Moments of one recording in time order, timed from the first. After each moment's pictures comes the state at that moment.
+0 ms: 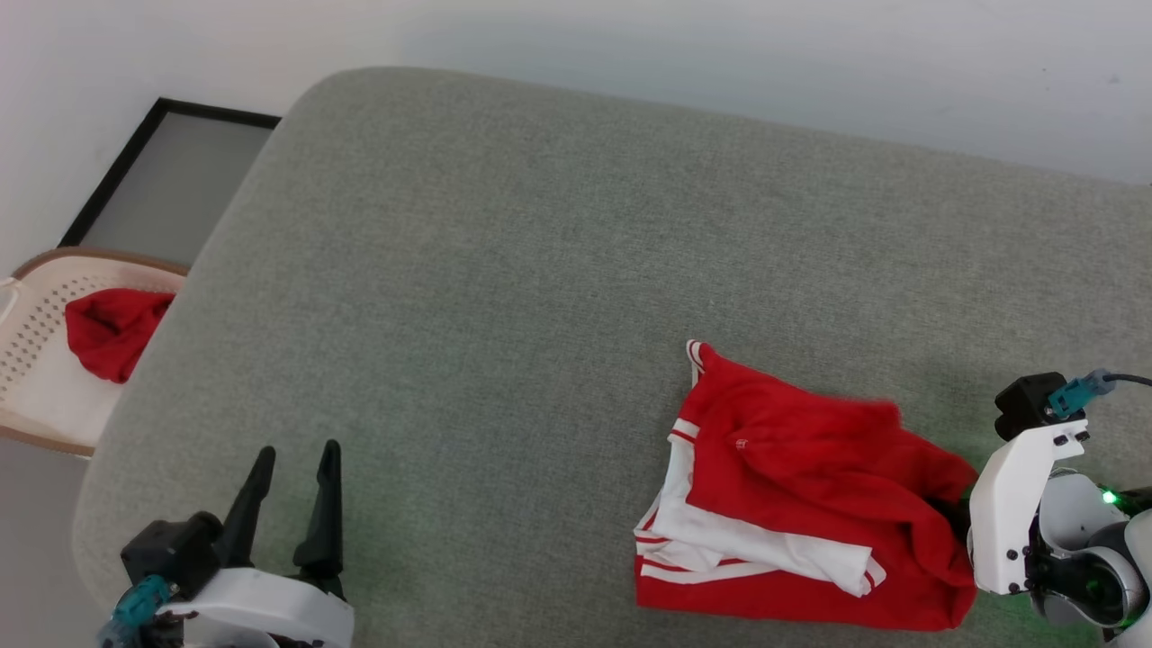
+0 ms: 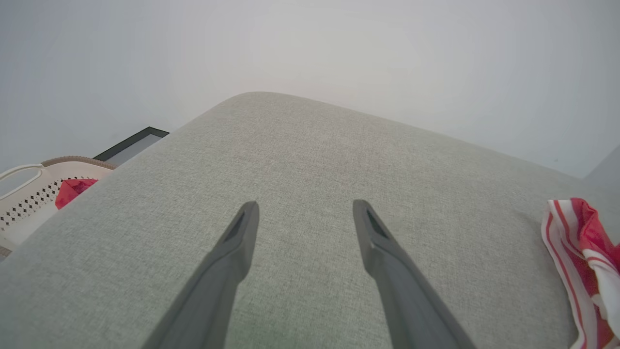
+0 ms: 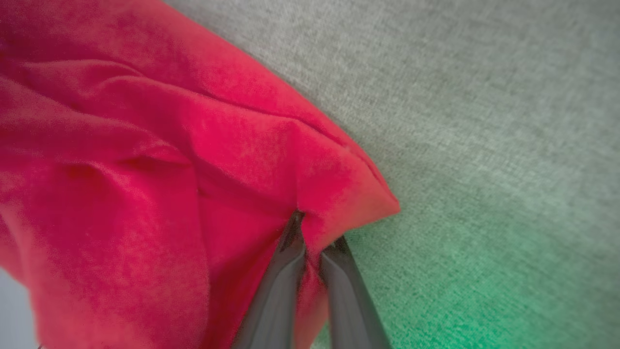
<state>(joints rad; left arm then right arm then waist) -0.10 0.22 -0.02 0.29 -0.43 -0.12 -0.26 -0.36 -0.44 0.31 0.37 0.68 0.13 0.74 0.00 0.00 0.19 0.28</state>
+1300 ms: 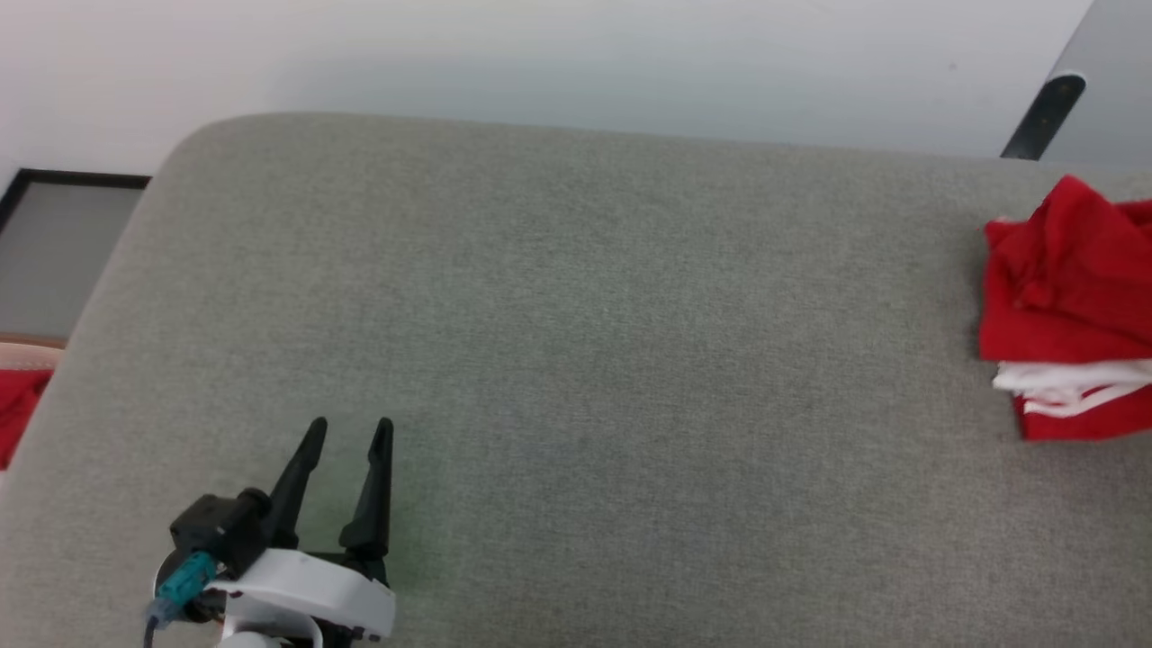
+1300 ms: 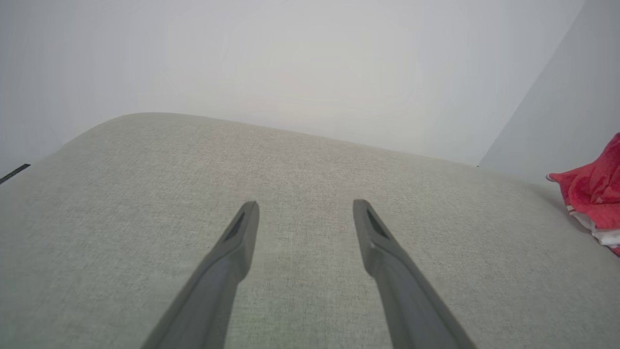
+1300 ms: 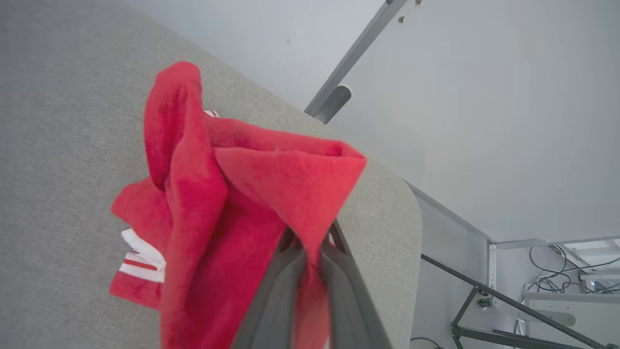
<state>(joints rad) -0.13 0.21 -0.10 0.25 -0.41 -0.13 -0.26 -0.73 -0.91 0.46 0.35 0.55 0.13 0.58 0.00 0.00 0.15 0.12</state>
